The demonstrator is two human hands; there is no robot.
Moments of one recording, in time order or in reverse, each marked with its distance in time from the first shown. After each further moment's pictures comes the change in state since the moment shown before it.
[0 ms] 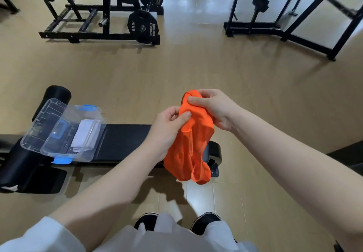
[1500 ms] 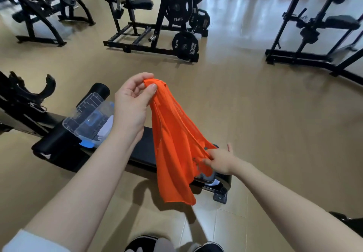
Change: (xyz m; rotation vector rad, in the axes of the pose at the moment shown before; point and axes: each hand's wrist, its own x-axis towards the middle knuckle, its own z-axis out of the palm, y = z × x) left_hand -0.031 0.068 0.004 -0.019 0.575 0.472; right_hand -0.003 0.087 -0.073 -1.470 -0.315 -0.066
